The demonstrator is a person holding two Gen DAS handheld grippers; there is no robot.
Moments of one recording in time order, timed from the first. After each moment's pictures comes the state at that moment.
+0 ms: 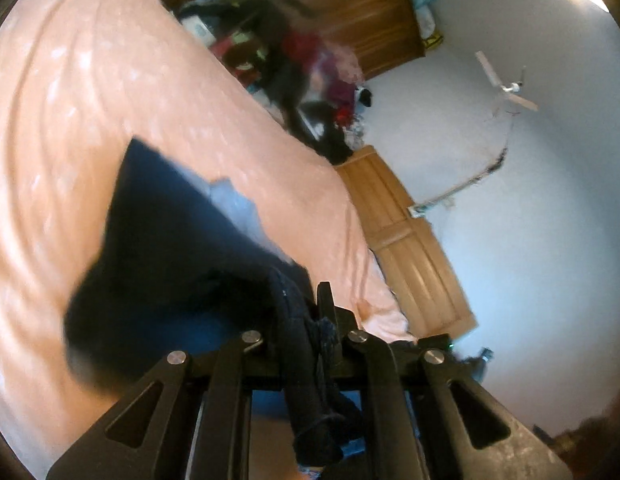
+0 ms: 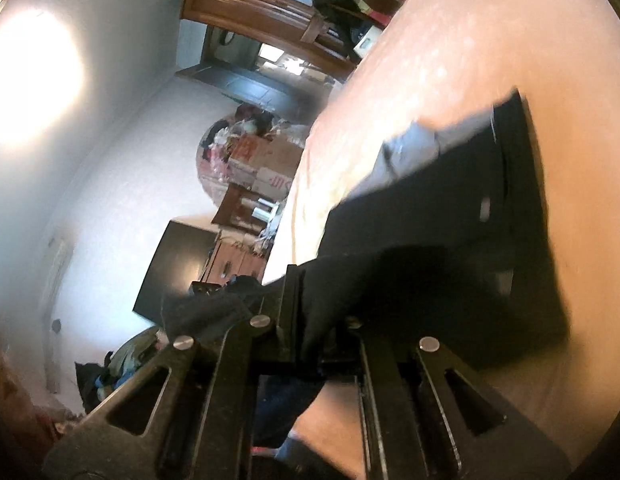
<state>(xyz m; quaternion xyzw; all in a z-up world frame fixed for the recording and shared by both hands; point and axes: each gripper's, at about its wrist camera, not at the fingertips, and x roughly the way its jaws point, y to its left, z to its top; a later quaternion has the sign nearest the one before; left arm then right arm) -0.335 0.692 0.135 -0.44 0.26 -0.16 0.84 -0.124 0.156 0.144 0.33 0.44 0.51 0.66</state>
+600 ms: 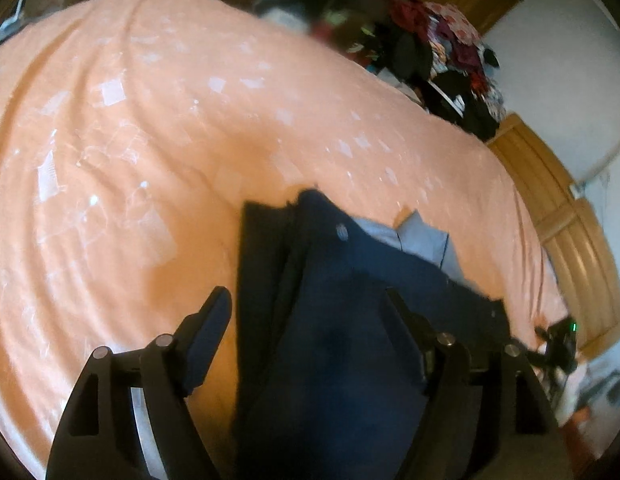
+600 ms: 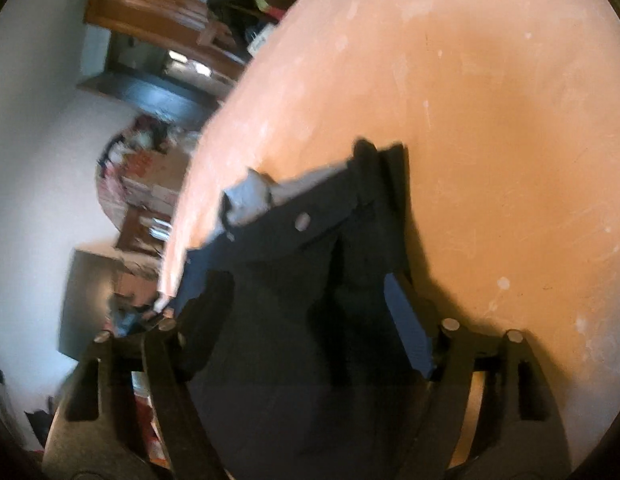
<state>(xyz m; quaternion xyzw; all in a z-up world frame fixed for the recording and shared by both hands) -0.158 0.739 0.048 -0.29 0.39 0.04 0.87 0.023 0.184 0.034 0.26 0.52 0.38 0.72</state>
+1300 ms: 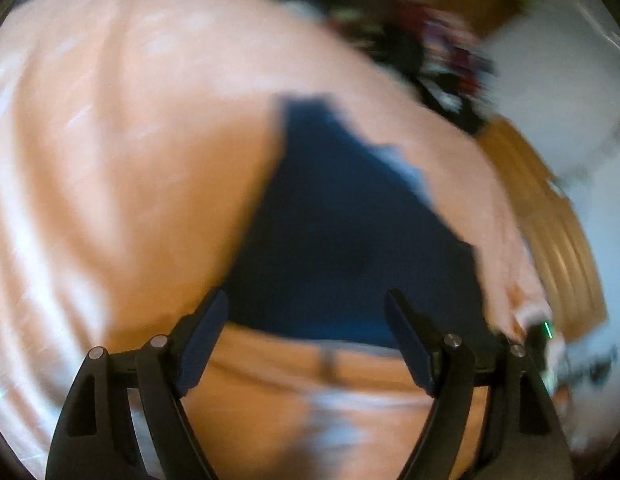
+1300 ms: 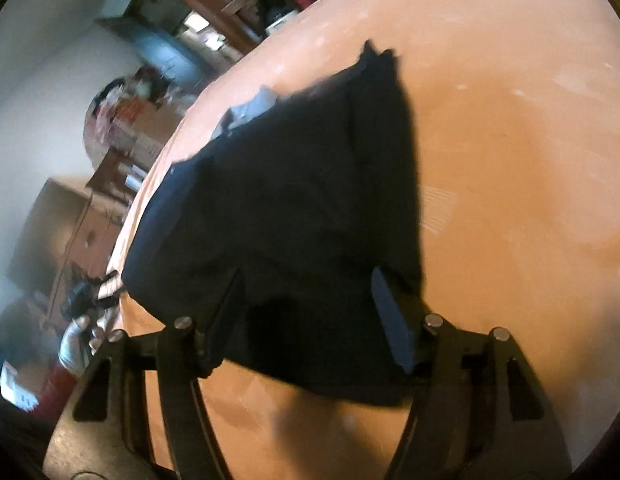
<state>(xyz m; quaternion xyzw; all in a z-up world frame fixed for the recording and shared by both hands) -0.340 0.704 0.025 -0.37 0.39 0.07 0.84 -0.114 0.136 0.020 0.17 0.49 0.37 0.77</state>
